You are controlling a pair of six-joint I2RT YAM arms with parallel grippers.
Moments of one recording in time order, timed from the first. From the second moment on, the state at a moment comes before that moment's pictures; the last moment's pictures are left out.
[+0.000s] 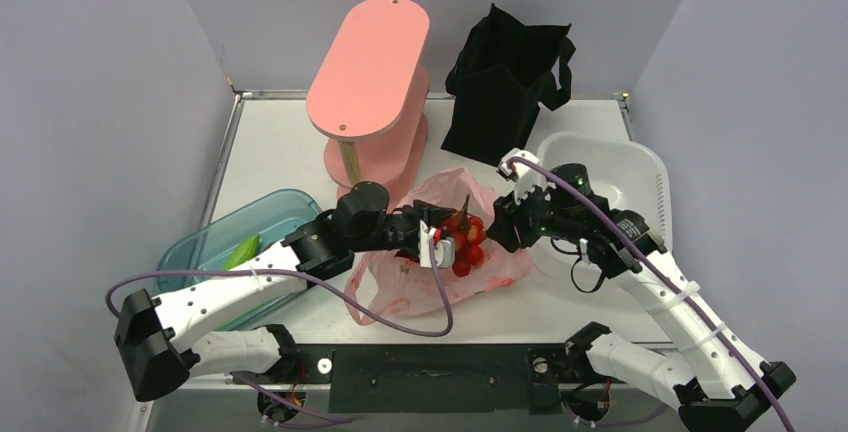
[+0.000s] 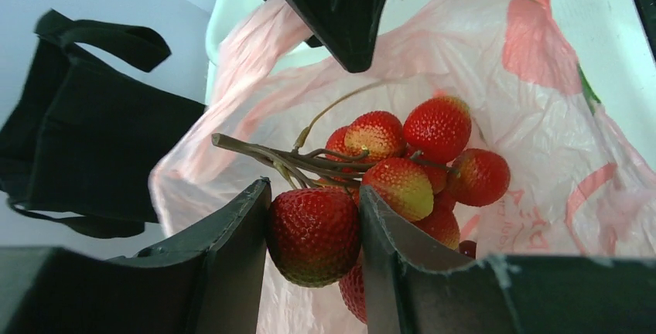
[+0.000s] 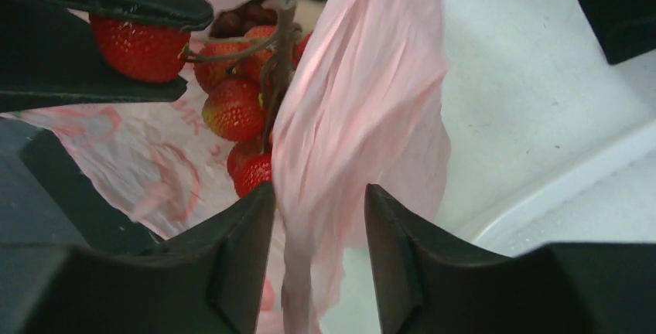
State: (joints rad) left arm -0.96 1.17 0.94 -0.08 0.35 0.80; right arm 0.59 0.94 1.07 -0.80 -0.25 -0.04
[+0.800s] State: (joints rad) left arm -0.97 0.99 1.00 -0.12 0.35 0.91; right arm 0.71 1.05 1.32 -0.68 -0.37 0.01
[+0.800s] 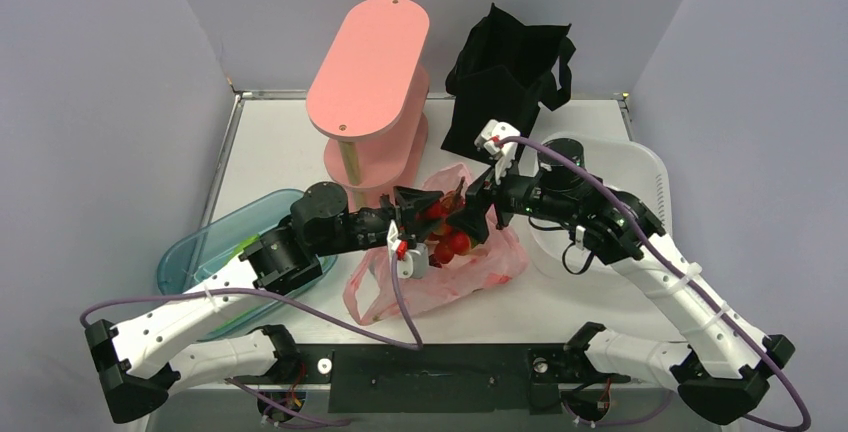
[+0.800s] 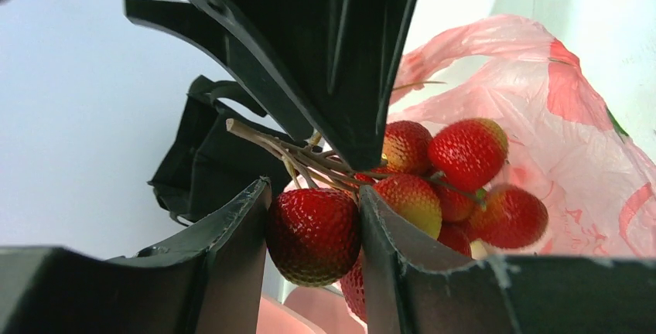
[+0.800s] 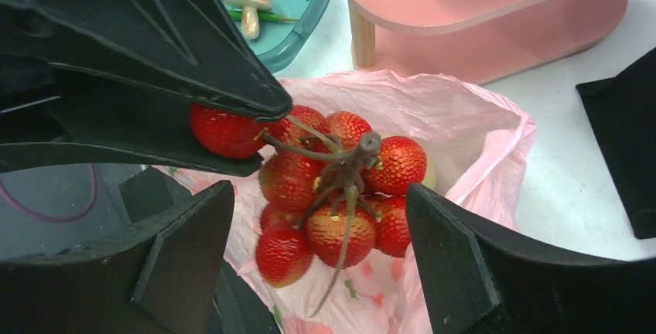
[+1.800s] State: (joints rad) left arm -0.97 0.76 0.91 -0.15 0.14 0.80; right arm 0.45 1.06 1.54 -0.63 -0.34 0.00
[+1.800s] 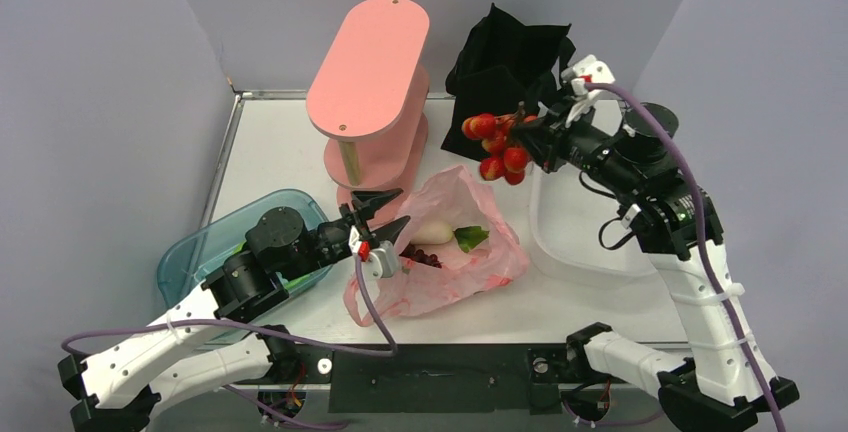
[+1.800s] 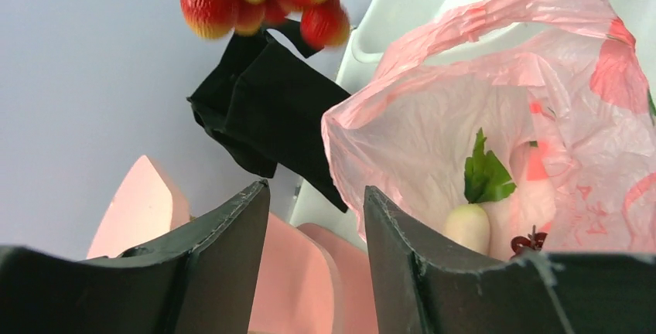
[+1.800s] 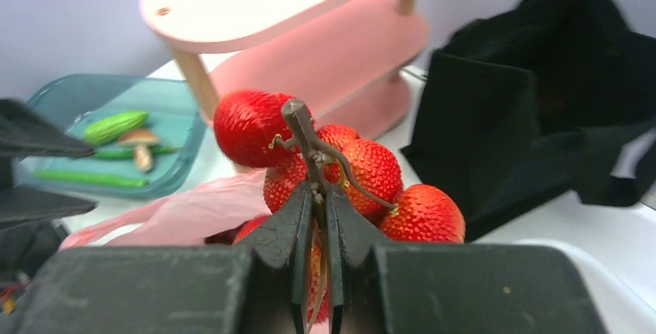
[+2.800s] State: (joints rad) left arm -1.03 1.41 0.97 -0.37 0.13 0.59; right arm -0.34 1.20 1.22 -0.83 -0.29 -0.30
